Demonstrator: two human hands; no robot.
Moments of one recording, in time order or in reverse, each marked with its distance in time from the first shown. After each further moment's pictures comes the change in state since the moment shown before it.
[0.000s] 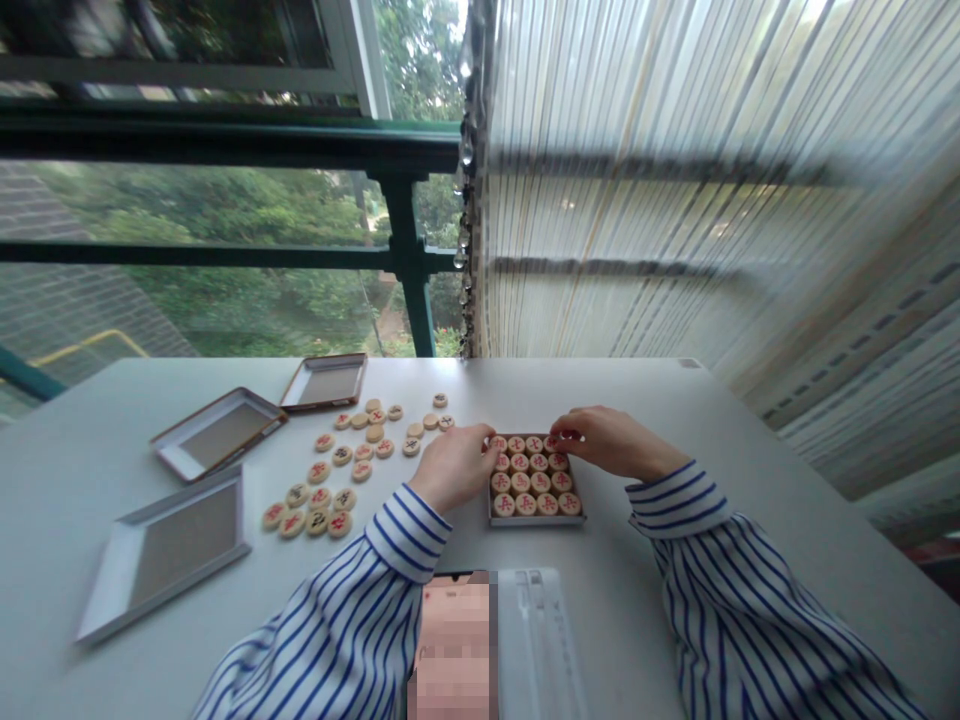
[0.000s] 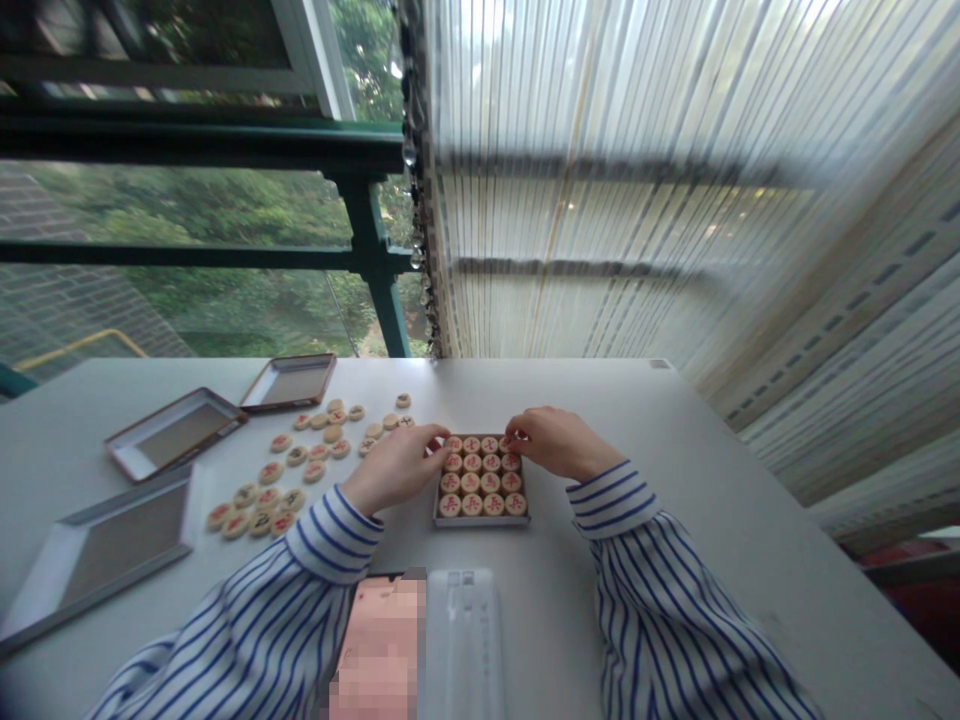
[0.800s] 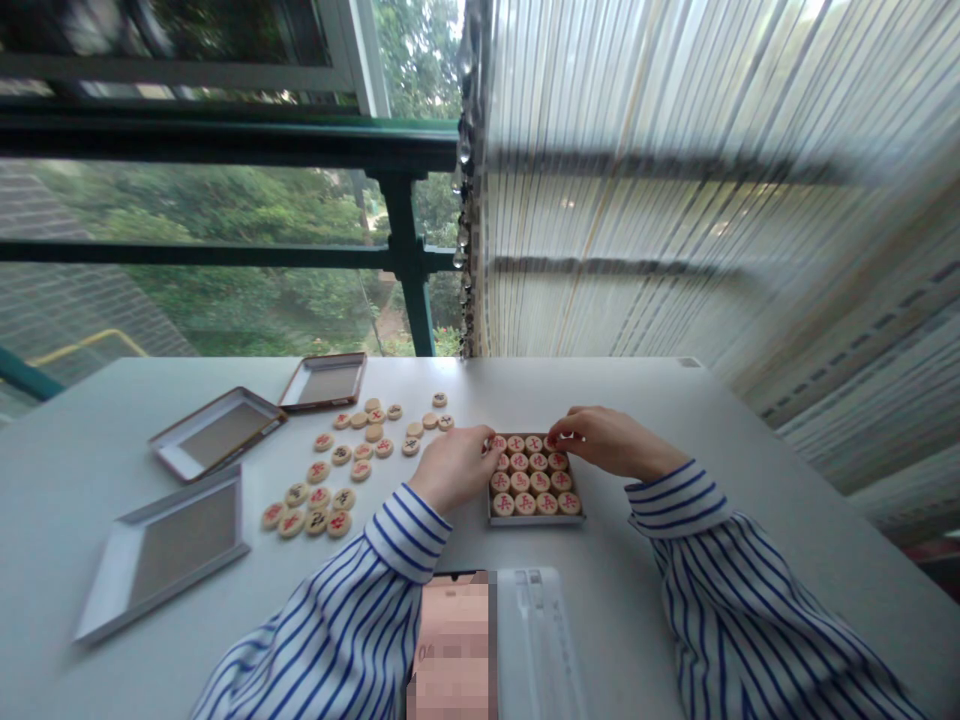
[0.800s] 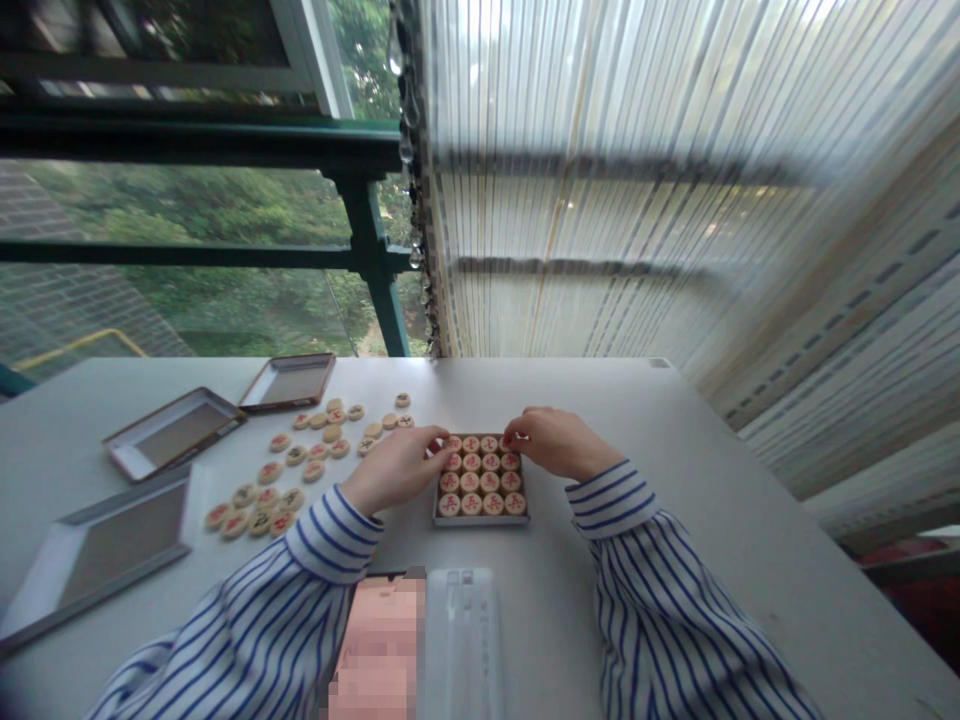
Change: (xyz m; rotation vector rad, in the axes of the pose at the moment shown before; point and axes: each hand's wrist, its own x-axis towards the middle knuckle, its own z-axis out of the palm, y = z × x) left_hand -0.003 0.007 -0.007 0.028 -0.059 -0.015; right_hand 0.000 -0.001 0.000 0.019 -0.036 0.012
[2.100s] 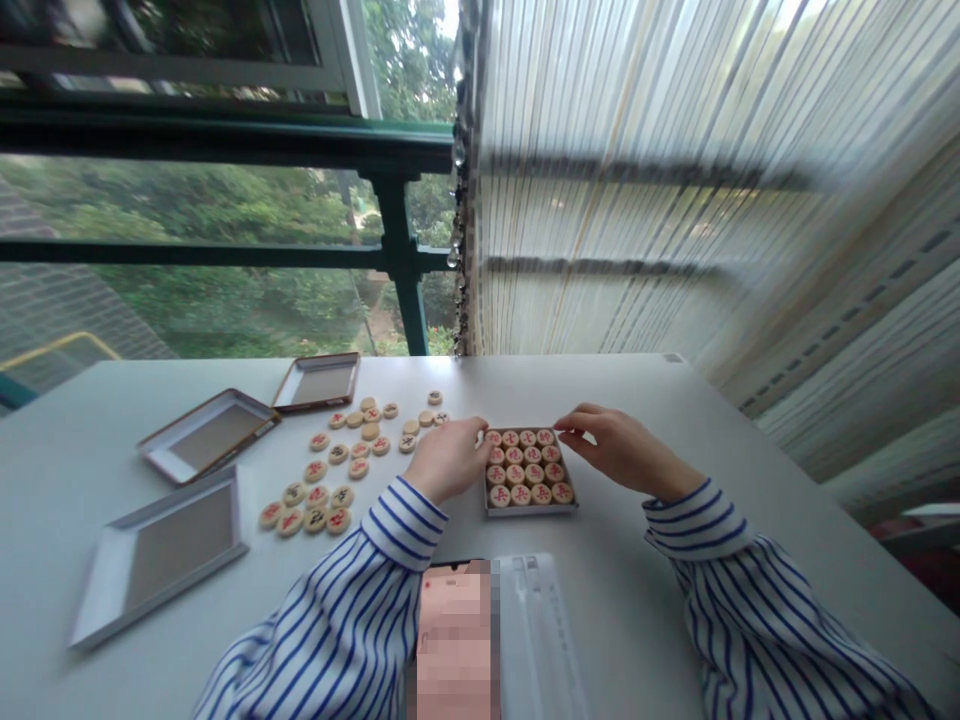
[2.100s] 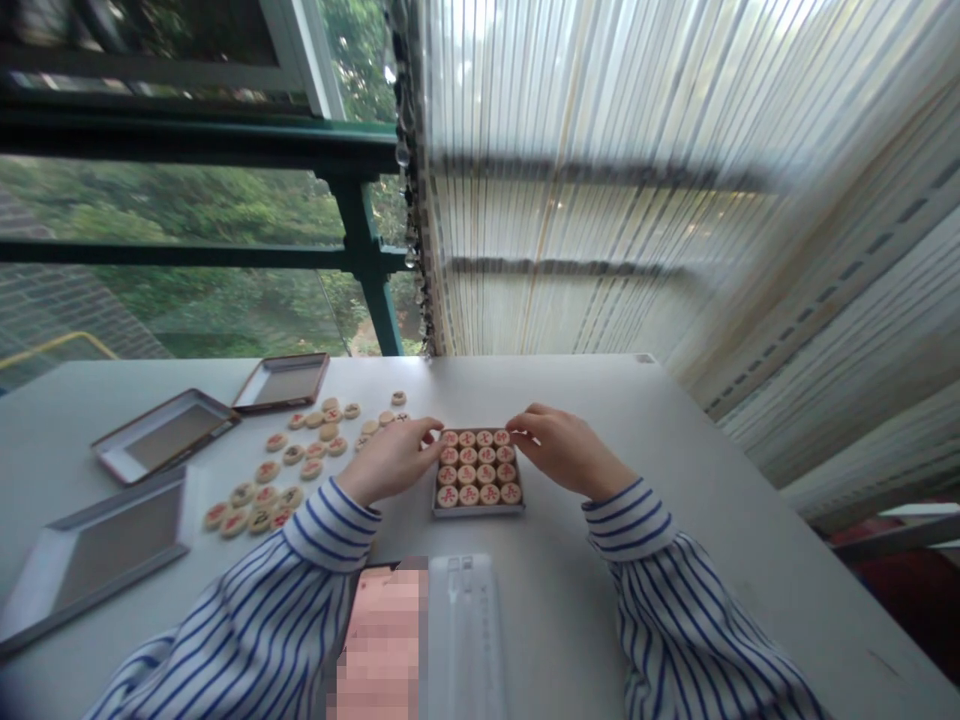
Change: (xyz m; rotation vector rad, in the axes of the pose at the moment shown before) left_hand -0.001 -0.003 -0.005 0.031 0.030 0.017; right_hand -0.034 -0.016 -0.002 0.134 0.258 0.007
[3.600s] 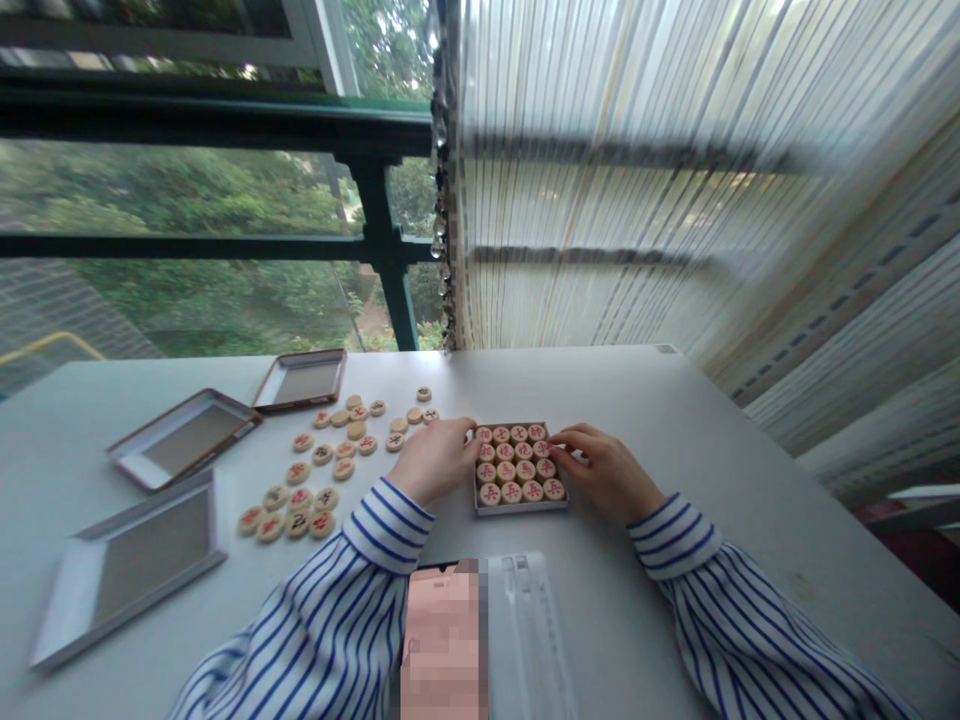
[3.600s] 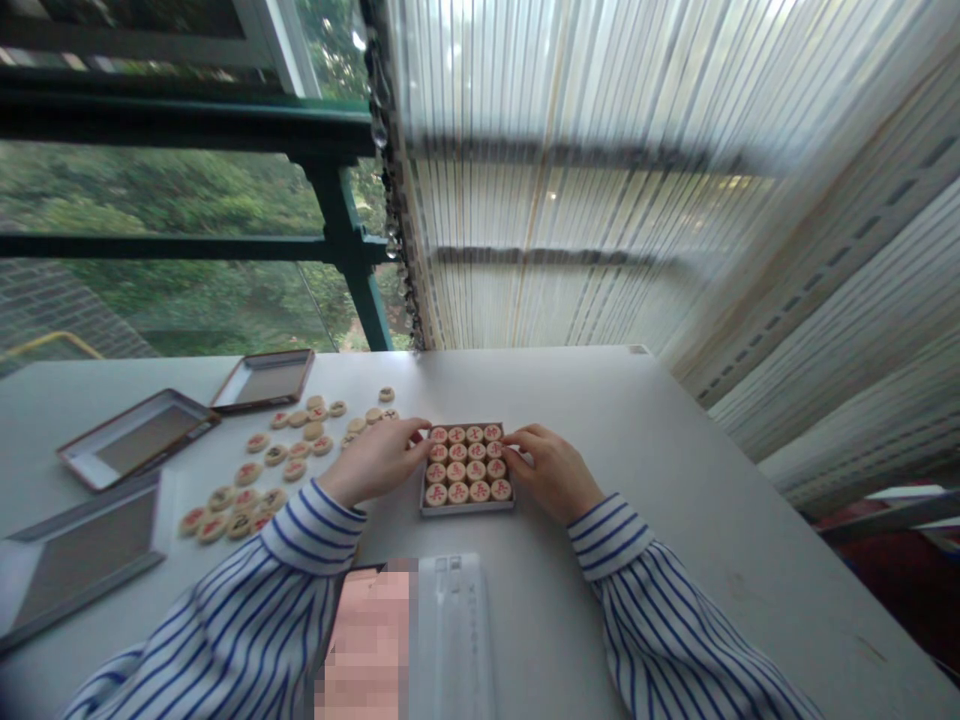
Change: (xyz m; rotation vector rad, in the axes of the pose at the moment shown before) left_hand 0.003 -0.003 0.005 0.038 -0.033 0.017; right_hand -0.022 0.009 0.047 0.227 0.189 0.124
